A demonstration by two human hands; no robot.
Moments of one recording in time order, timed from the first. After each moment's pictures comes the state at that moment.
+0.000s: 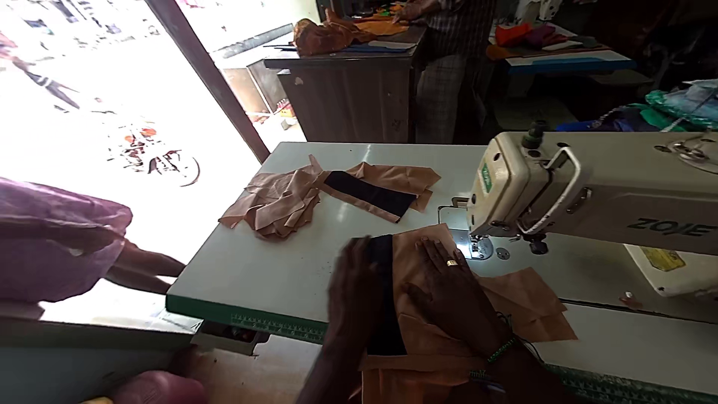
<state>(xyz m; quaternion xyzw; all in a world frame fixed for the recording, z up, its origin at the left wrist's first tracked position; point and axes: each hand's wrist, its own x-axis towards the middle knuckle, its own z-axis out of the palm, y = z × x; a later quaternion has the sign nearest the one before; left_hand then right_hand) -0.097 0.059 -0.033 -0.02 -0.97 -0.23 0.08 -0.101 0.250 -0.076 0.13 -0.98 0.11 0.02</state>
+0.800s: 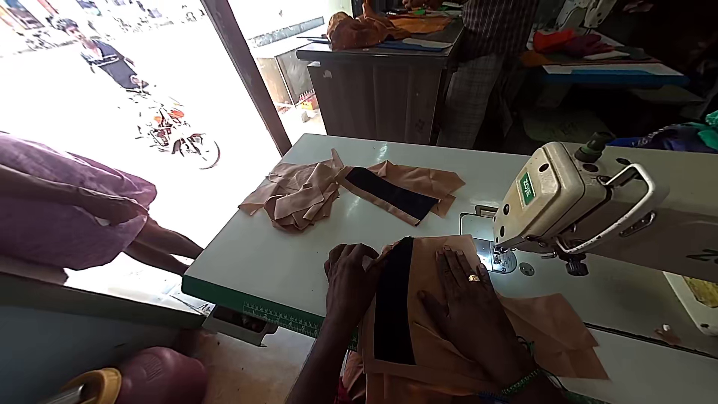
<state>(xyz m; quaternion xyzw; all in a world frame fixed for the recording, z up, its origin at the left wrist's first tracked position) -0.120 0.022 -0.055 0.05 -0.95 -0.30 0.10 -0.091 0.247 -0.079 0.12 -0.99 0.09 0.05</state>
